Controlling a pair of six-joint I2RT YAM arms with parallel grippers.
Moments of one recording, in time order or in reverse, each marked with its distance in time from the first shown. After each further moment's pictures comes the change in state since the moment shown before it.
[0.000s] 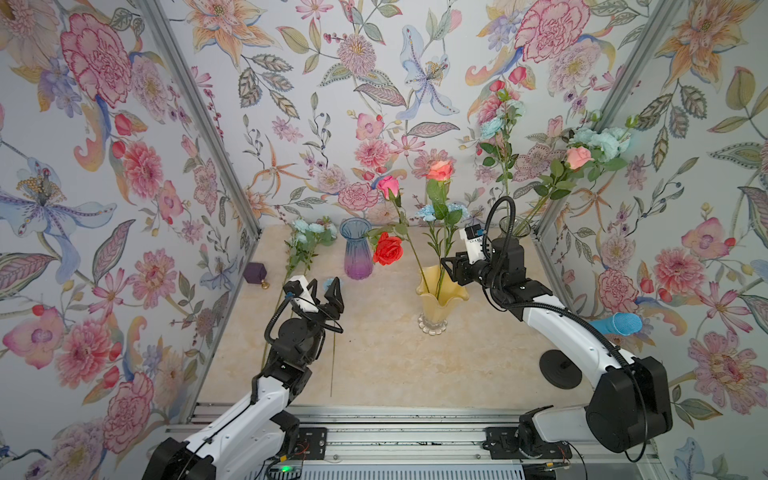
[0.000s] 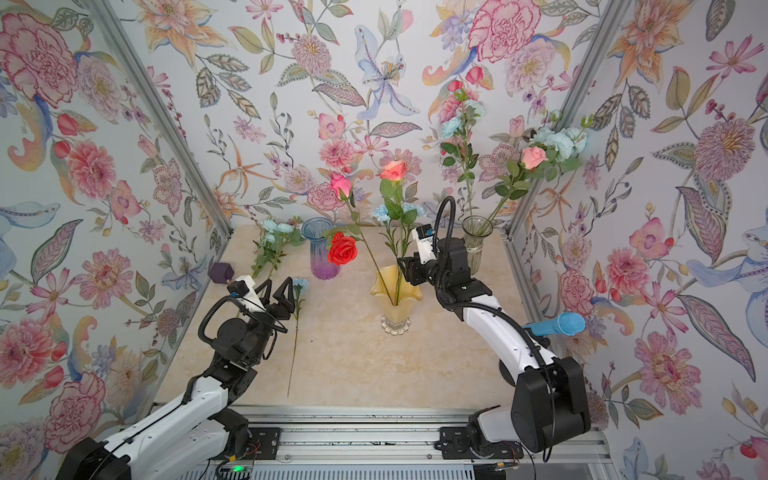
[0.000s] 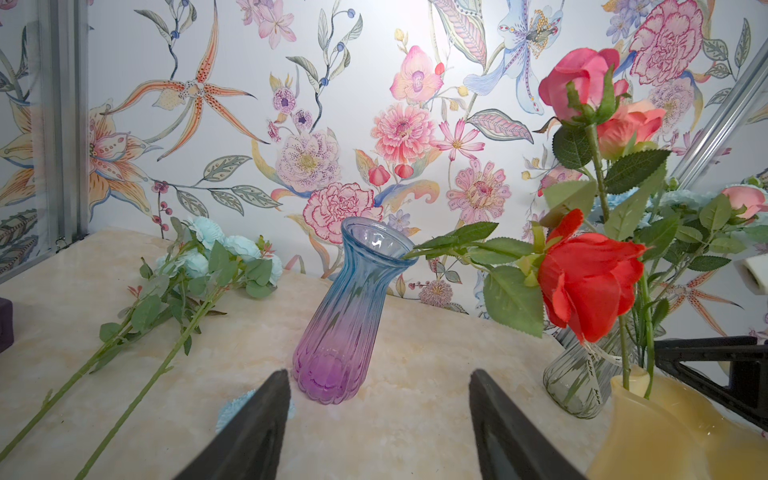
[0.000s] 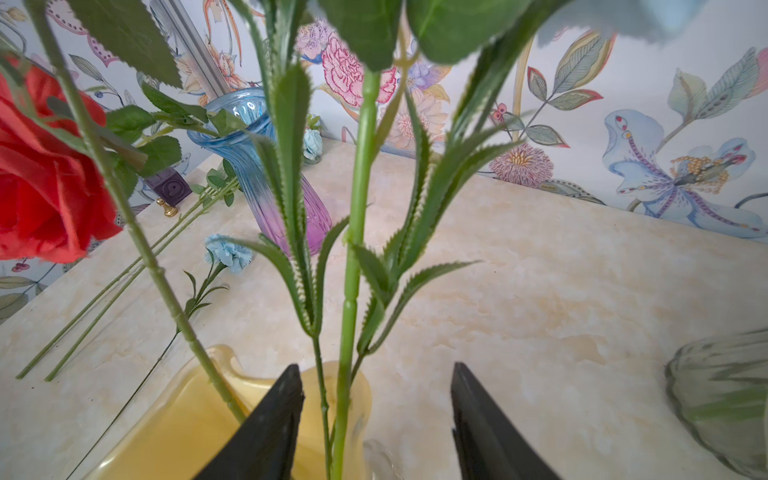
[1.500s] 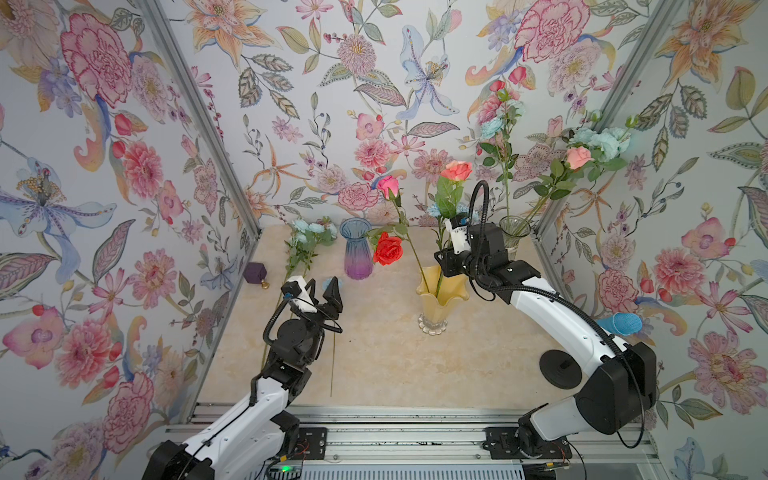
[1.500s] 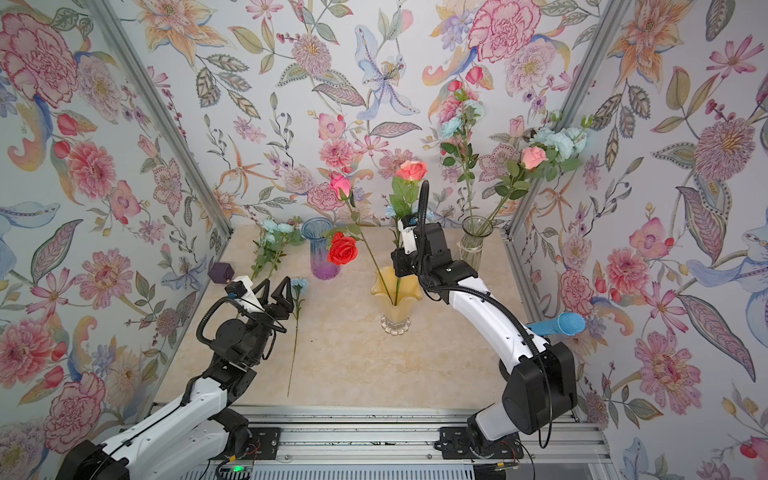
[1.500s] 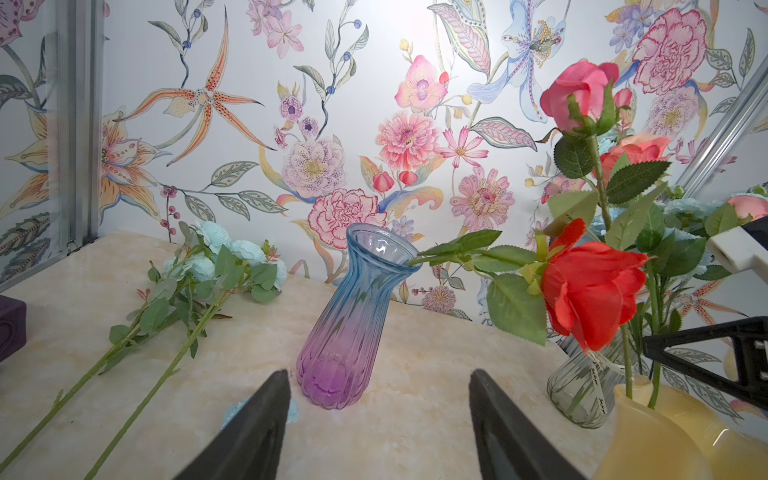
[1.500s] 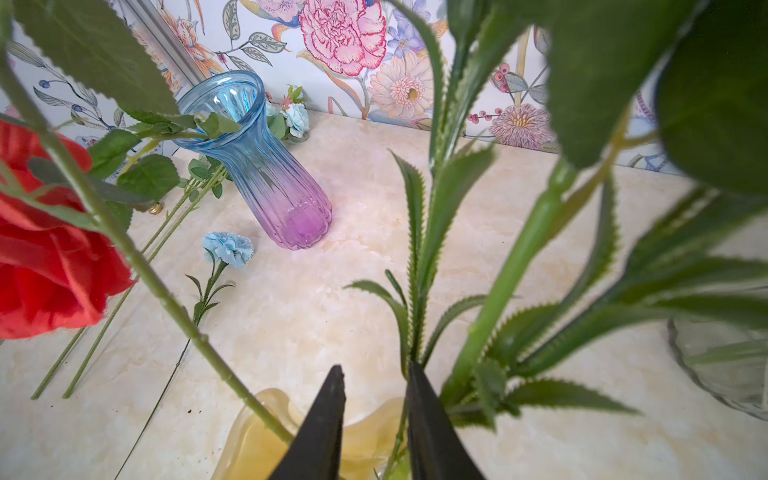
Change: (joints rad) left arm -0.001 -0.016 -0.002 -0.001 -0.019 0.000; right arm 0.126 0.092 0.270 -0.299 0.192 0.105
